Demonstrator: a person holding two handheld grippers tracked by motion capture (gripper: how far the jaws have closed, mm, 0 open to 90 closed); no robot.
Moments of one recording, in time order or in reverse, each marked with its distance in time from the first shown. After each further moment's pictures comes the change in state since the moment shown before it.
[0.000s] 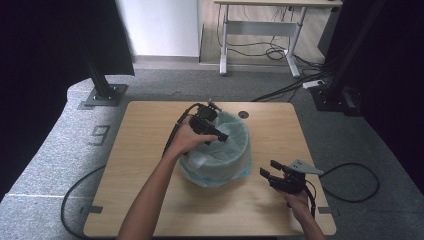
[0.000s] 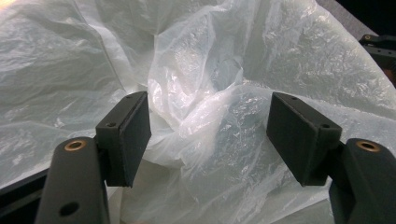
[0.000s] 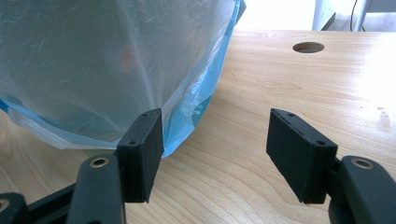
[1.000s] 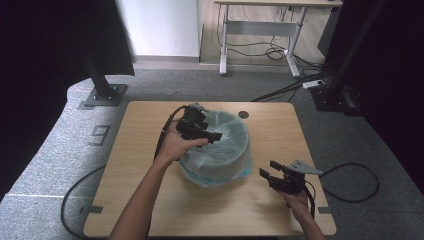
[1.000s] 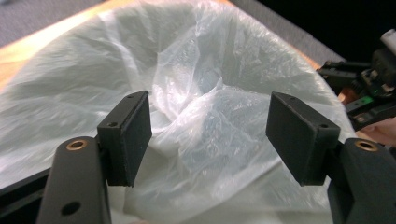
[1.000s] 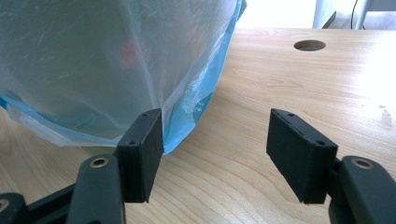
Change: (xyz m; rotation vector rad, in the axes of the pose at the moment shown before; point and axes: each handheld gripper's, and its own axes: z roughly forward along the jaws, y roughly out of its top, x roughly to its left) left arm -0.007 -0.037 -0.046 -0.230 0.009 0.007; right arm 0.001 -0.001 0.001 0.009 -0.002 -0.010
